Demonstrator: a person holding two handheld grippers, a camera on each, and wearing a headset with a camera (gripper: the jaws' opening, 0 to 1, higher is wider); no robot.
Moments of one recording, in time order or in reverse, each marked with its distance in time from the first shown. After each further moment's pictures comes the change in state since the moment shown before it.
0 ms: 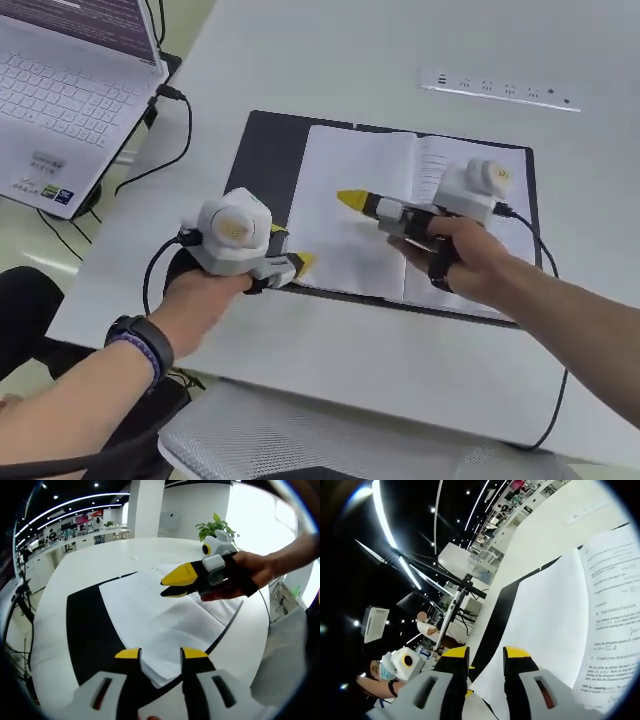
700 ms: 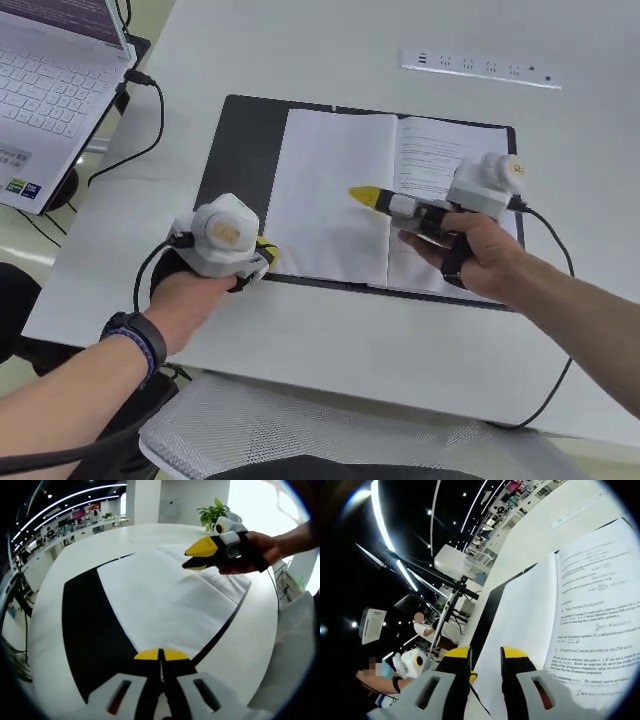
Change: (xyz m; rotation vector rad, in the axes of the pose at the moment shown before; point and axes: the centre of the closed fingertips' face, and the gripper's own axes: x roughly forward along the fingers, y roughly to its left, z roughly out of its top) left arm 0.006 -0.001 -0.032 0.048 0.109 0.042; right arm -0.036 0.007 -0.014 0.002 -0.012 -0.034
